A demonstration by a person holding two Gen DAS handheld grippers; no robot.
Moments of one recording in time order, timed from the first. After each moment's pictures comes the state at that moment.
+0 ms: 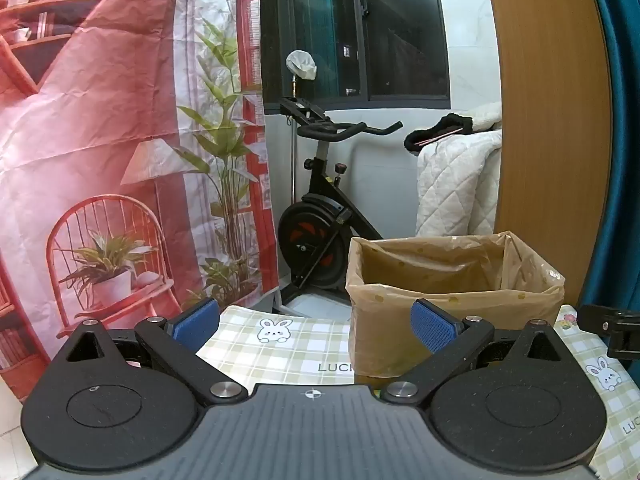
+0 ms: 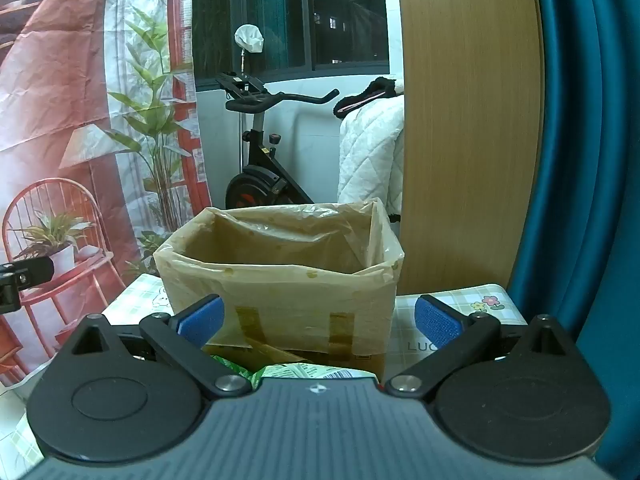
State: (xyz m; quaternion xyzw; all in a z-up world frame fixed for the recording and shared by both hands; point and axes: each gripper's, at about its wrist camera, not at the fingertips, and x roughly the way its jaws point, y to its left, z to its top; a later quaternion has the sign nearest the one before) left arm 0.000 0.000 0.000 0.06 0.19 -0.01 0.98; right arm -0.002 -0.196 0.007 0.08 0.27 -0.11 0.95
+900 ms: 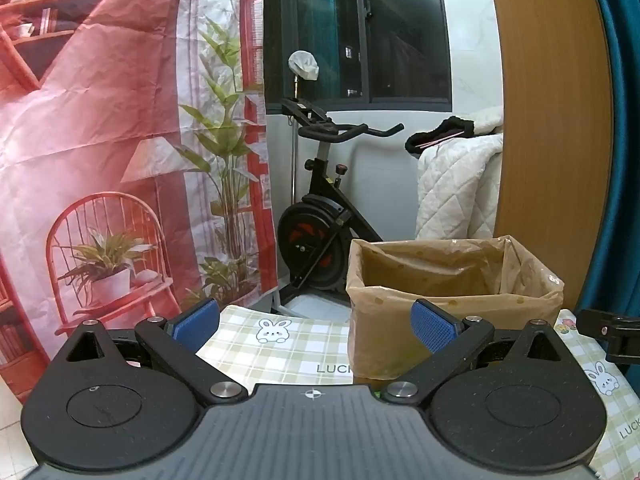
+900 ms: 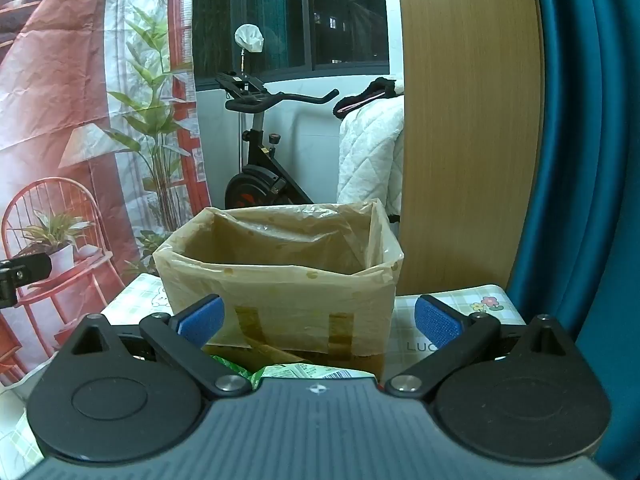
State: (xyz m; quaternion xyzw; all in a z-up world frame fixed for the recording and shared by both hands) left arm -0.001 -0.001 0.001 0.05 0.19 -0.01 0.98; right arm -0.002 -0.196 0.007 0.08 0.27 -0.11 0.95
